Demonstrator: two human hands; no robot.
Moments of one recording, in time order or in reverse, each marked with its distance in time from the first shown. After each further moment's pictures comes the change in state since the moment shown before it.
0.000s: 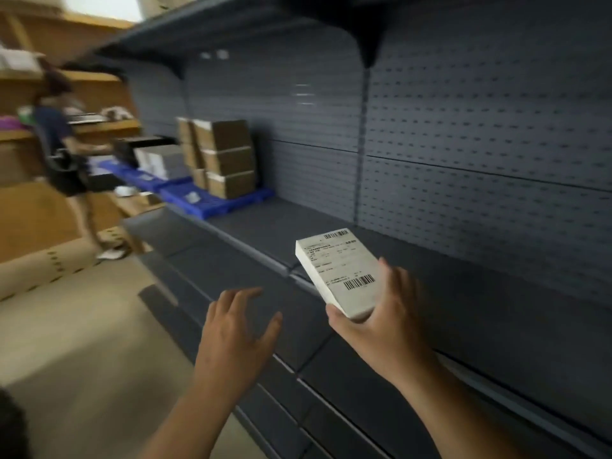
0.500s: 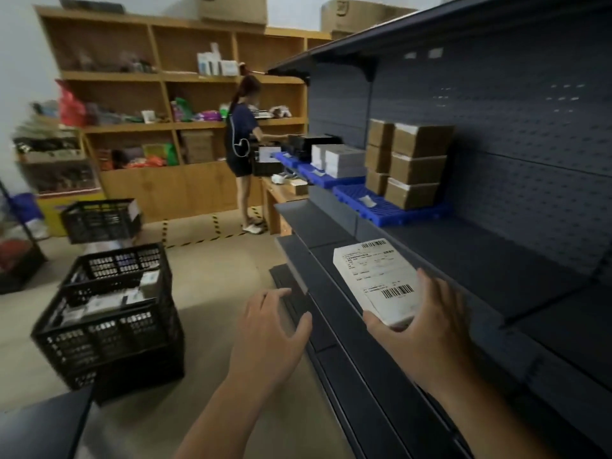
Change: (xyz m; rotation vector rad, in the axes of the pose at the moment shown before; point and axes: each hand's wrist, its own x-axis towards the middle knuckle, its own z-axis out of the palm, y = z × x) left_hand 0.016 -0.211 -0.145 0.107 0.193 -0.285; right_hand 0.015 -0.200 0.187 0.101 -0.221 -0.199
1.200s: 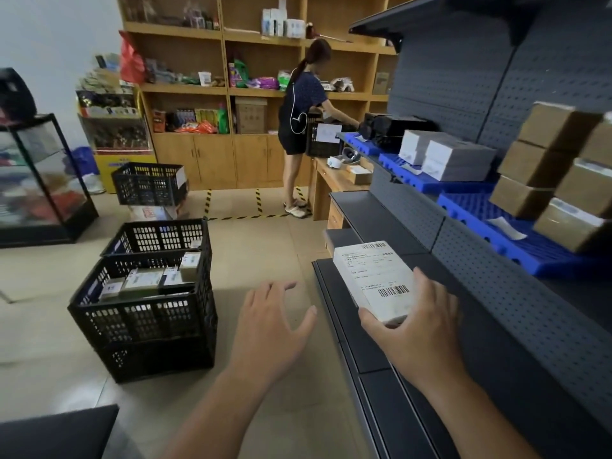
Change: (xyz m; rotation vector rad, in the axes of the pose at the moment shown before) left_hand 0.179 -0.194 -0.005 0.102 0.037 -0.123; right_hand 0.145 -0.123 0.240 0.008 -0.091 -0.131
